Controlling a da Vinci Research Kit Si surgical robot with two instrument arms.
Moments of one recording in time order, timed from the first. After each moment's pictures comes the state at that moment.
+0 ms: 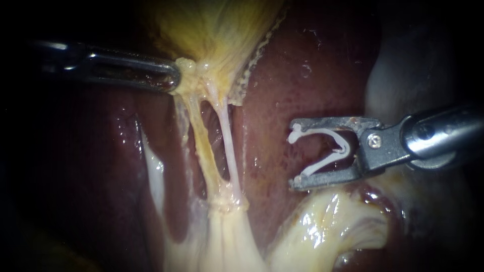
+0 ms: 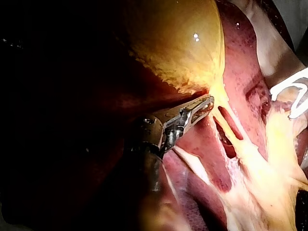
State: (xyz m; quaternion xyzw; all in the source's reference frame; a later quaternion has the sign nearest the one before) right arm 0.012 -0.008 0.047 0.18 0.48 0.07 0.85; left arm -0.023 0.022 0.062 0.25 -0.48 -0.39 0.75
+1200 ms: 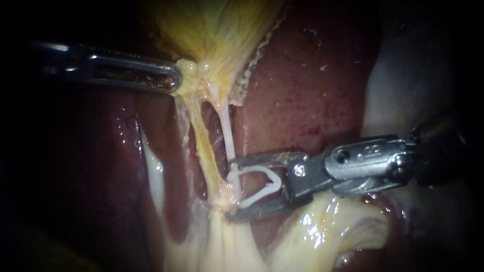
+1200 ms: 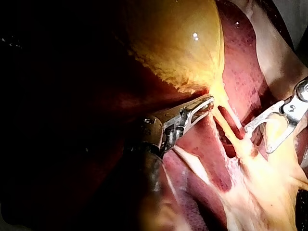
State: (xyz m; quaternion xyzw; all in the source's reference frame) right arm 0.021 -0.012 0.053 0.29 0.49 0.12 0.82; left arm -0.023 0.022 0.062 0.25 -0.48 -0.38 0.75
